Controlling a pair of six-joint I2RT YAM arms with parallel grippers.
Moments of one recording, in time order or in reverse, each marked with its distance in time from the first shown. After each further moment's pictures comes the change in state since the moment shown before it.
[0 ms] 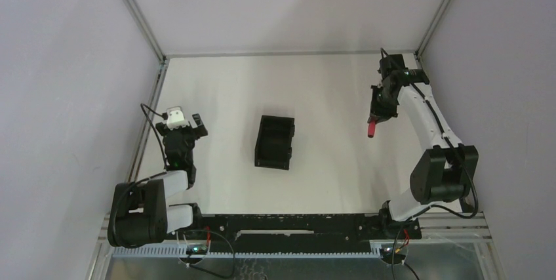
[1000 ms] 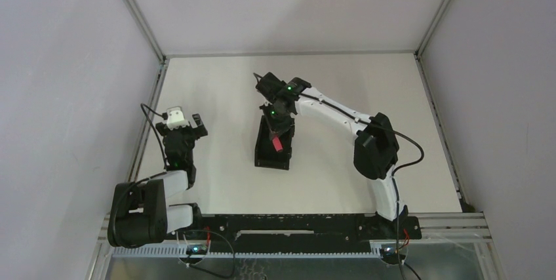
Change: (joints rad) left arm 0.000 0.000 0.000 0.000 0.000 0.000; right arm 0.769 0.472 0.504 0.030 -0.077 0.169
